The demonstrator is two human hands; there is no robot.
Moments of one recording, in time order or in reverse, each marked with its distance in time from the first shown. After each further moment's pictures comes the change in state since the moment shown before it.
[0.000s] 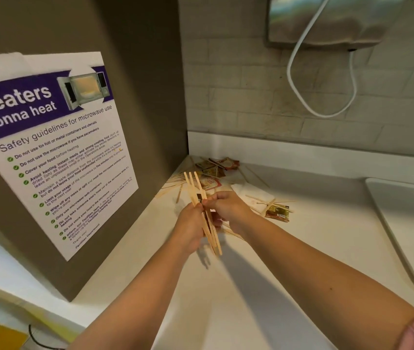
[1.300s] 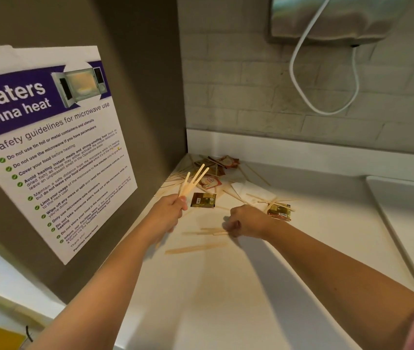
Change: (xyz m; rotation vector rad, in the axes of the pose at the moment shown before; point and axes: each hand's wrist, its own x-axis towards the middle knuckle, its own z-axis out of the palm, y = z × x) left_hand 0.015 0.028 -0.060 0.643 -0.029 0.108; right_hand 0.031 0.044 -0.054 -1.488 -0.290 -0.416
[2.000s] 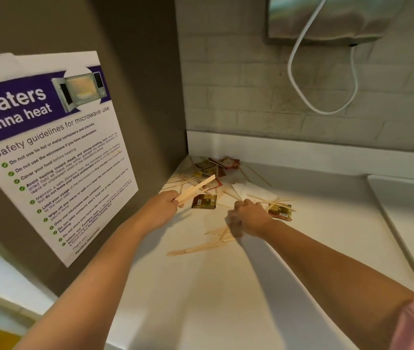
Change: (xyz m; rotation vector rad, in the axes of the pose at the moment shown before) left_hand 0.002 0.014 -0.021 0.474 -0.028 0.140; right_hand 0.001 -0.004 -0.004 -0.057 0.037 0.206
